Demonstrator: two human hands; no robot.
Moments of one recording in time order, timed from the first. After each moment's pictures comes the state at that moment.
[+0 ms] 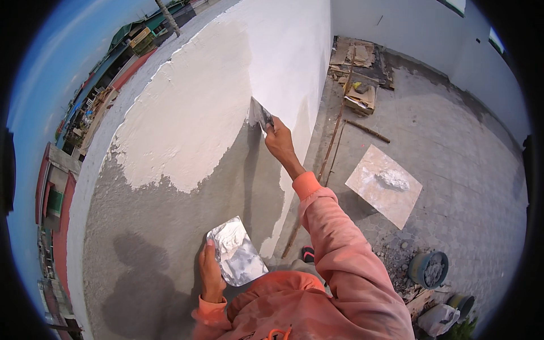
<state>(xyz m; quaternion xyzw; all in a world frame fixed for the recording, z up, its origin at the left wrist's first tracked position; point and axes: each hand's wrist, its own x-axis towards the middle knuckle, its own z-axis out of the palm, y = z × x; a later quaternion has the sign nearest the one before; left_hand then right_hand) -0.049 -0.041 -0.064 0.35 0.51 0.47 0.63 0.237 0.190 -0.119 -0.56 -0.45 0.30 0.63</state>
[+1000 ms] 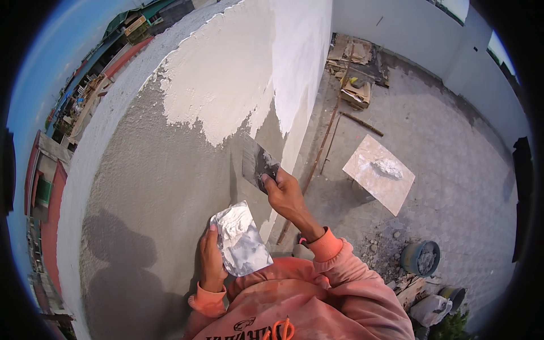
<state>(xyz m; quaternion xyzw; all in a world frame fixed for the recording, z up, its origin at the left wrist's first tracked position) -0.071 -0.051 -0.093 0.36 0.47 0.45 0.67 0.146 -0.003 -0.104 -0.56 -0.45 0.40 0.58</state>
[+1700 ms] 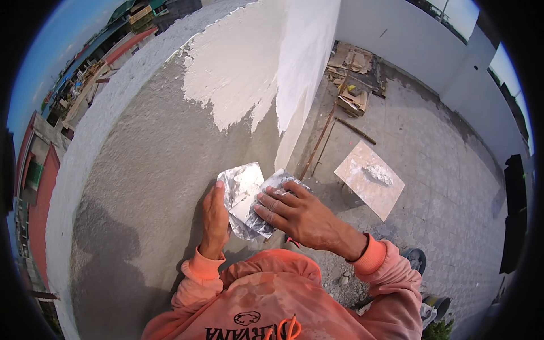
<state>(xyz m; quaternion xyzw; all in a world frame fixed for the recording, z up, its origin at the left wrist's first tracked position) -0.041 -0.021 -0.073 0.43 0.41 0.48 0.65 0.176 -0.090 -0.014 -0.39 -0.91 0.01 0.14</state>
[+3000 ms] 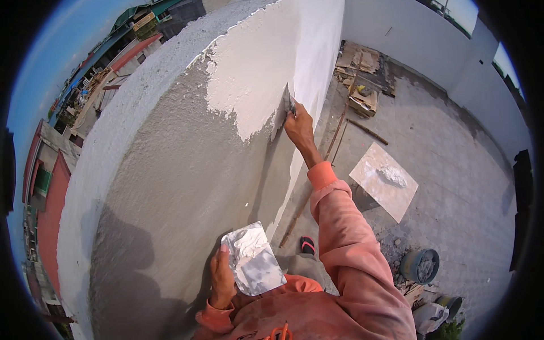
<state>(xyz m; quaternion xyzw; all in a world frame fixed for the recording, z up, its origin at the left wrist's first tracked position) -0.112 -0.089 -0.110 0.36 0.53 0.44 0.63 0.189 0.176 -0.130 -0.68 -0.47 0.15 0.54</state>
